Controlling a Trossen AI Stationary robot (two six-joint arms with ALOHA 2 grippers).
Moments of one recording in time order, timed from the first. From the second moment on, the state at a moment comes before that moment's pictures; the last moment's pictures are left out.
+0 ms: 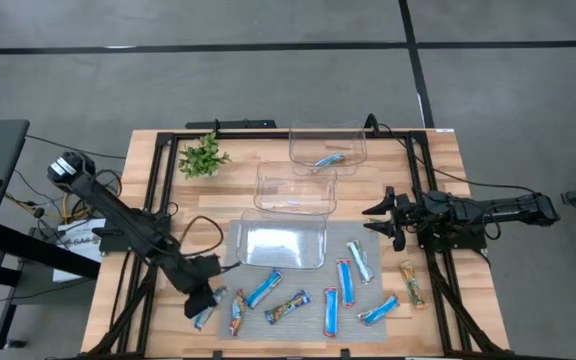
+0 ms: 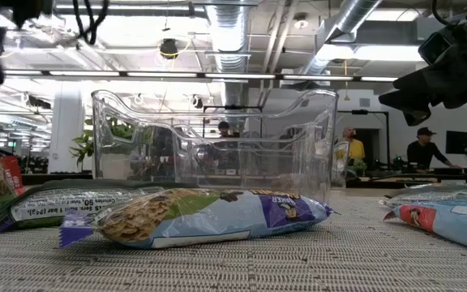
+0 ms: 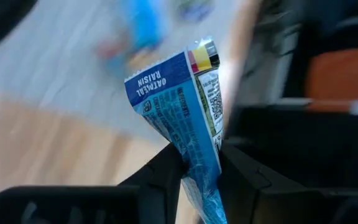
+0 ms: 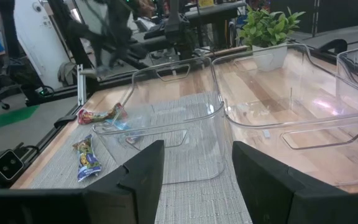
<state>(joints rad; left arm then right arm) -0.68 1.18 0.68 -0.27 0.06 -1.16 0.05 0.17 0.01 0.01 0.00 0.18</state>
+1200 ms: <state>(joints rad) -0.11 1.11 0.71 0.19 -0.03 -0.95 0.05 0.17 0.01 0.01 0.00 0.18</state>
